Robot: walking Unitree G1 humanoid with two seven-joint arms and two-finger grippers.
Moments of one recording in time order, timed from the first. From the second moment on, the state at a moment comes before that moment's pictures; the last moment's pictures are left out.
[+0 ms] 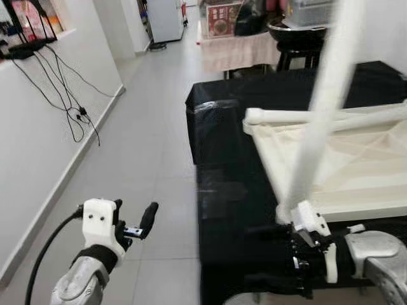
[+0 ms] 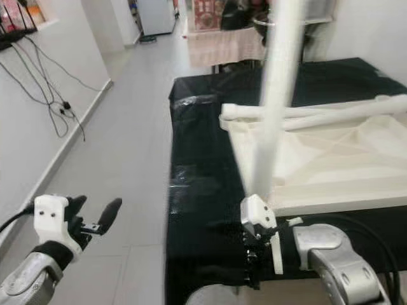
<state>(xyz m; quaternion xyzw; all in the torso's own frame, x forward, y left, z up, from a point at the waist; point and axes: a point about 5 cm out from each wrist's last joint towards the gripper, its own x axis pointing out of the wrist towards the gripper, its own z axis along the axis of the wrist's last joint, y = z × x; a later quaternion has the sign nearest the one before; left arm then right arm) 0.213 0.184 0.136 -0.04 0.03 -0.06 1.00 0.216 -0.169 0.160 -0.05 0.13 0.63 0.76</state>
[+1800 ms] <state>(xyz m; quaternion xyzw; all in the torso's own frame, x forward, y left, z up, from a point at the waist) 0.227 0.148 0.168 -0.09 -0.04 -0.16 0.98 0.297 -0.098 0.149 0.13 0.04 0.29 0.95</state>
